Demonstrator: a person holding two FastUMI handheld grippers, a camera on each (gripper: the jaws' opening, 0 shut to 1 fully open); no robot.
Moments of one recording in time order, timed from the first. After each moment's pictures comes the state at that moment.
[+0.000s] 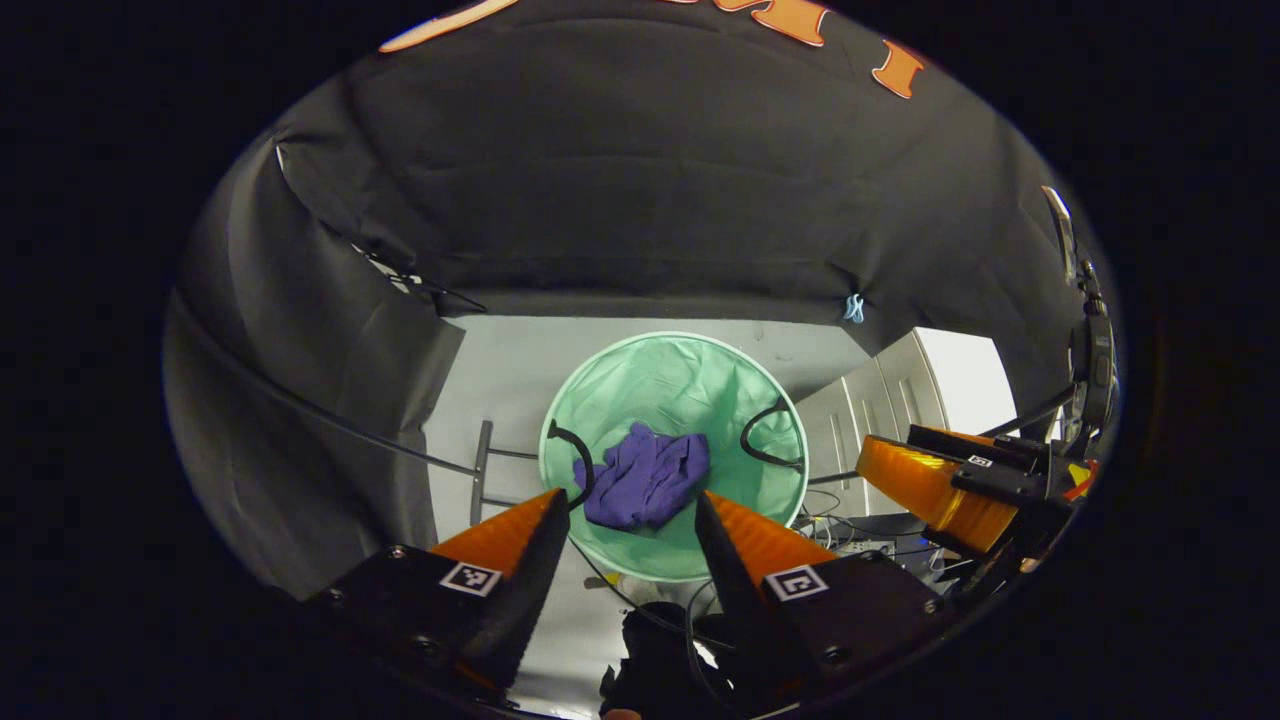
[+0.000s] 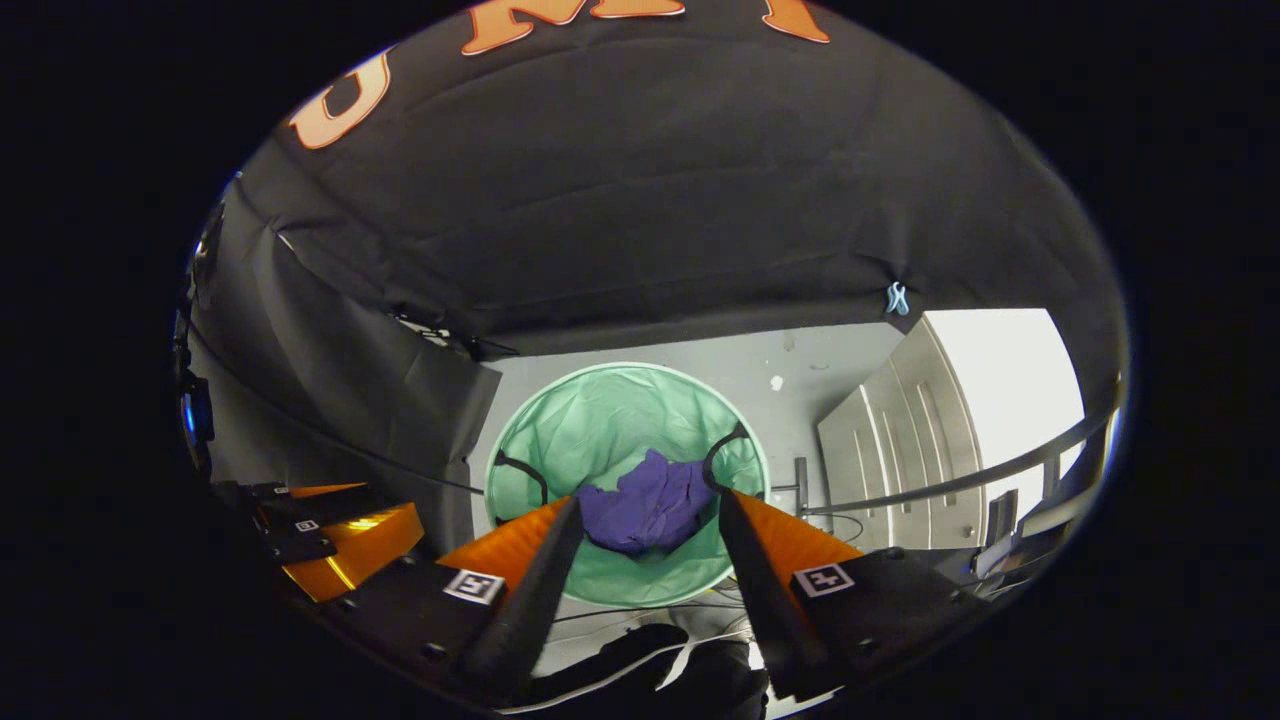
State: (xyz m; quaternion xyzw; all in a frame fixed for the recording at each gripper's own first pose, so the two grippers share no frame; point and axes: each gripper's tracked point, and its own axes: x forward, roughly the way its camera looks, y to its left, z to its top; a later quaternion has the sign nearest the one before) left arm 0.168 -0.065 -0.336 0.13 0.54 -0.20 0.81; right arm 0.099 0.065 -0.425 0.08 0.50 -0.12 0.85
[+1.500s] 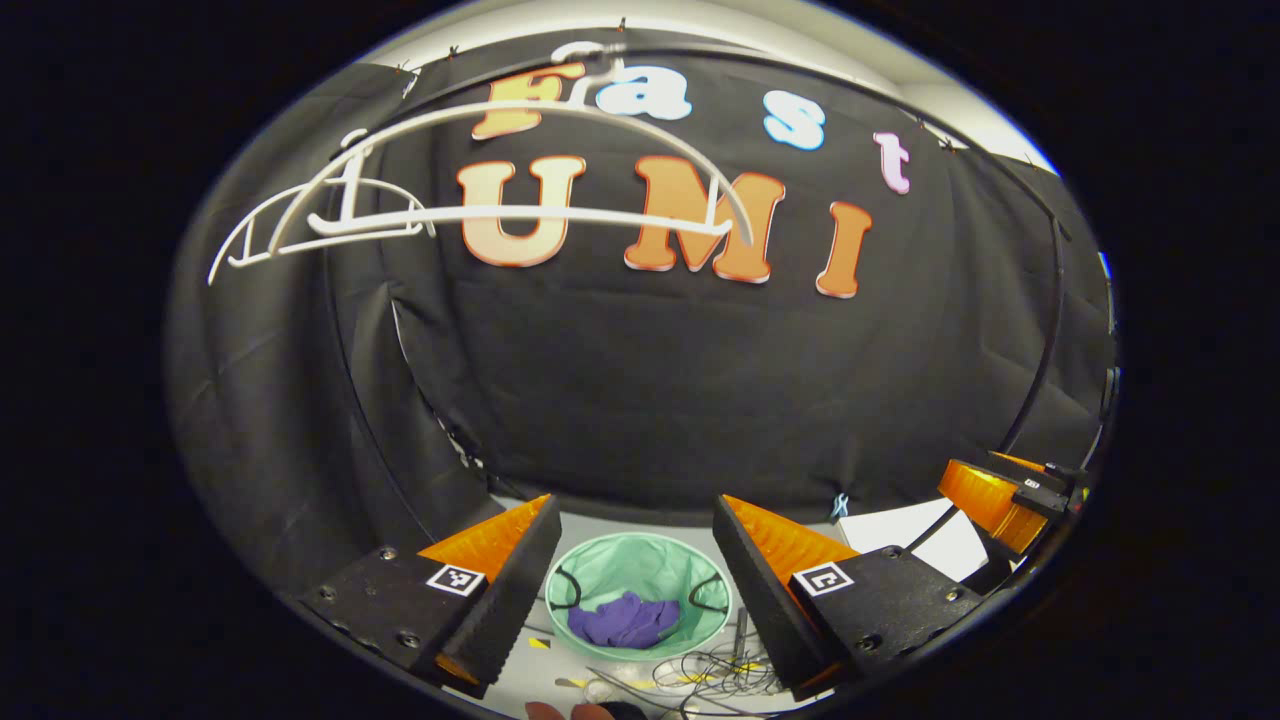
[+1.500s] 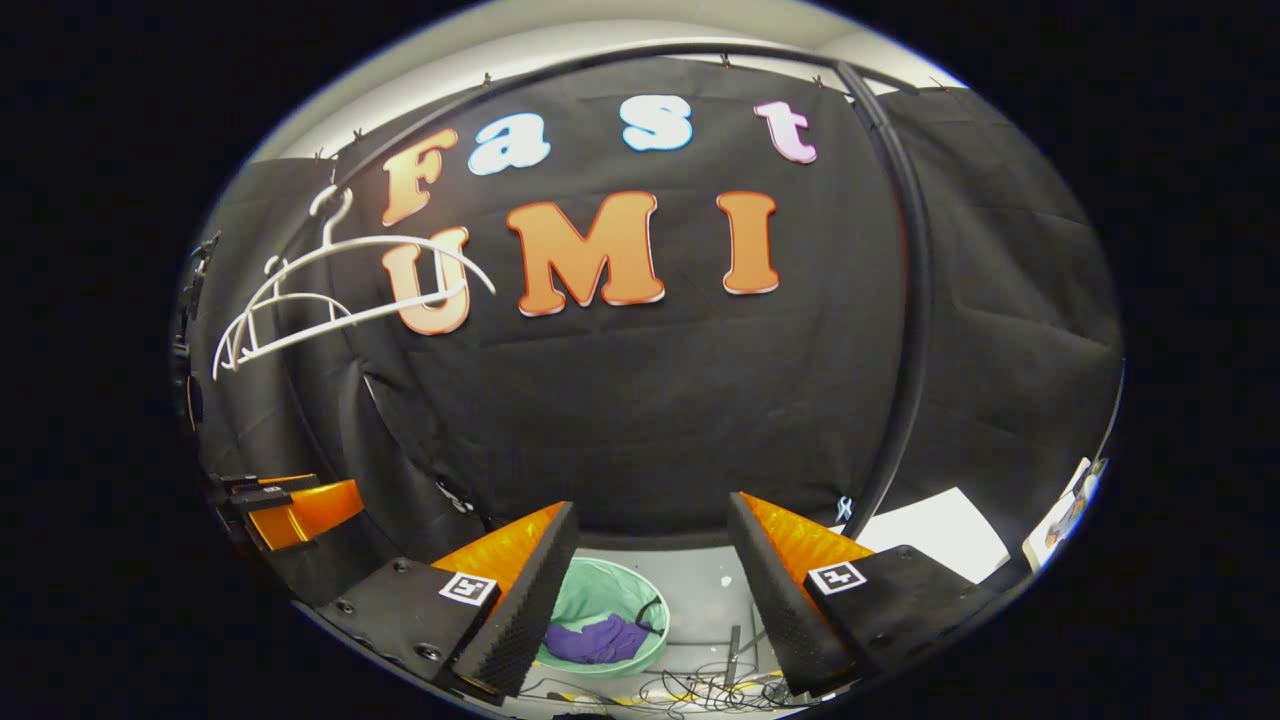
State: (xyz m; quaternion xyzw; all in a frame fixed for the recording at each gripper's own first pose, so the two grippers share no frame) left arm 0.088 -0.123 -0.015 0.04 0.20 -0.15 0.97; right arm 0.013 -0.006 -0.051 0.01 0.17 -0.07 0.98
